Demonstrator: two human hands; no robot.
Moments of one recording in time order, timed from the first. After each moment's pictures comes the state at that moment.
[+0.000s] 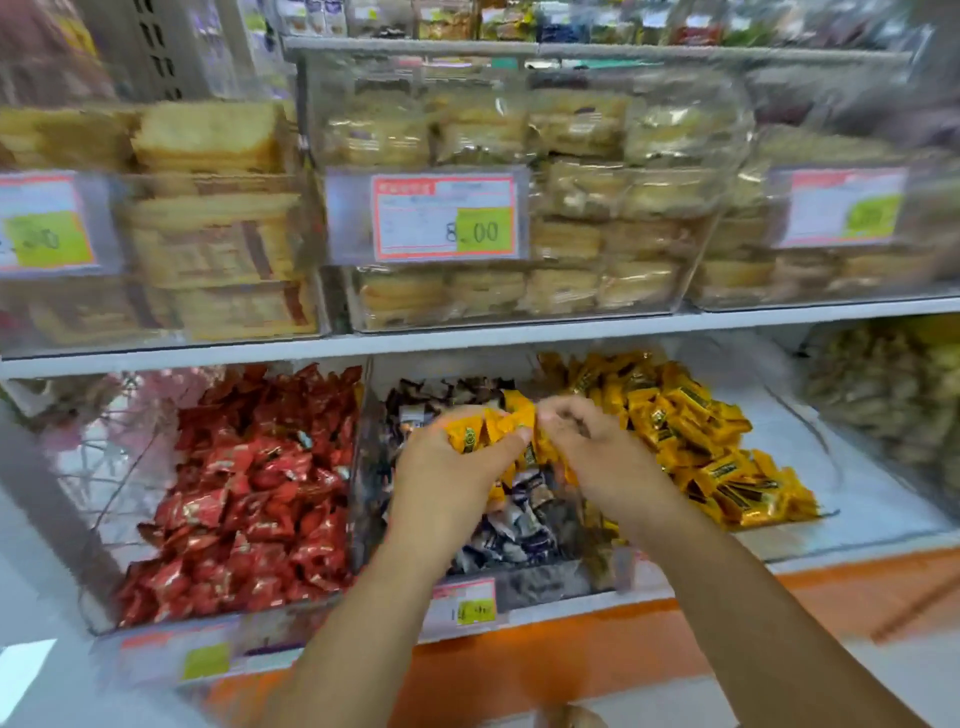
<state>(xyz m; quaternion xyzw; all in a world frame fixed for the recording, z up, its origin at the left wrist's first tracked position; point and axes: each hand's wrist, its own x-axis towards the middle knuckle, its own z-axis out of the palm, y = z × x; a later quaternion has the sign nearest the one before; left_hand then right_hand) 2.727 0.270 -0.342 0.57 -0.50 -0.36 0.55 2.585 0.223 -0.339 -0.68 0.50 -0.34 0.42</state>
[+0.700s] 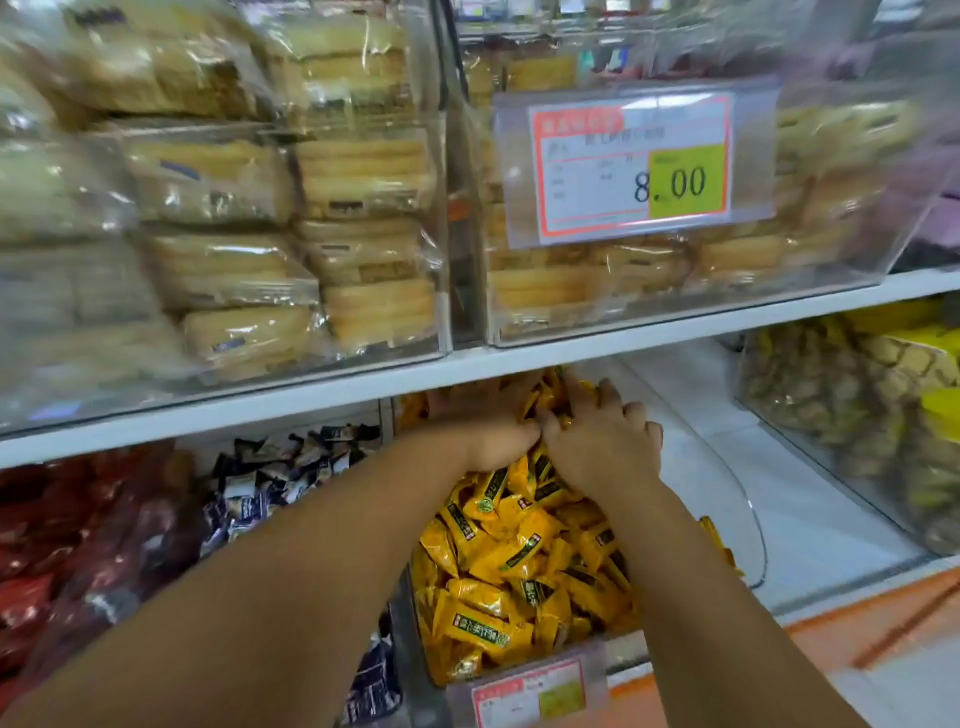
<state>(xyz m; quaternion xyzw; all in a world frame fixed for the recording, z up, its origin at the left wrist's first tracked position) 2.597 0.048 -0.373 0.63 -0.77 -0.06 0.00 2.460 0.066 -0.399 -0.67 0.72 -0.16 0.10</state>
